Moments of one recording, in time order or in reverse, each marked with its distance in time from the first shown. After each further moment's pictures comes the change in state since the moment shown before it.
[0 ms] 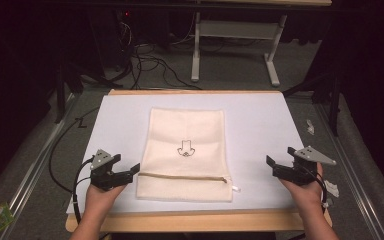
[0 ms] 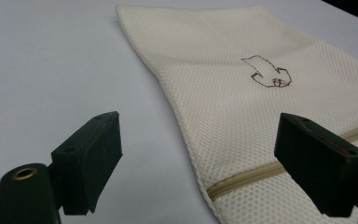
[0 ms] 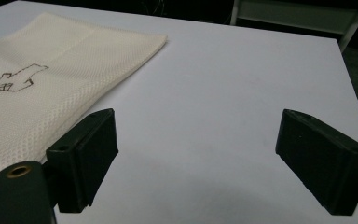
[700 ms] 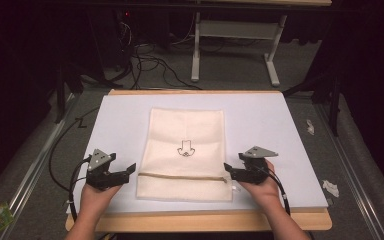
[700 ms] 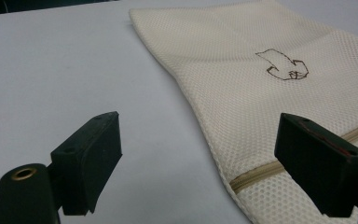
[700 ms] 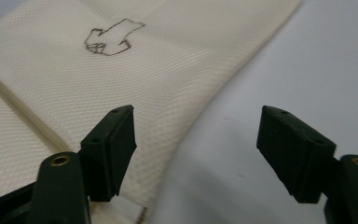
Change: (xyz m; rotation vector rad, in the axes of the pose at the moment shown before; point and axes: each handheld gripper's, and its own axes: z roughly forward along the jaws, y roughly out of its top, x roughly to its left) left arm 0.010 0.000 -0.006 -0.005 0.011 0.017; right arm 0.095 0.005 0.070 0.180 0.228 -0.054
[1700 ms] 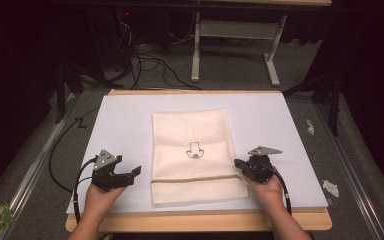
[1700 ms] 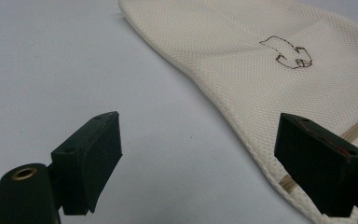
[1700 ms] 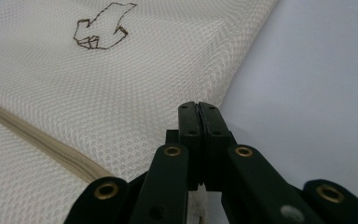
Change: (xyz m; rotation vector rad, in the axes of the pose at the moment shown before) left arm -0.009 -0.002 0.007 0.033 -0.053 -0.003; right arm -0.029 -0.011 0.000 0.063 0.000 0.094
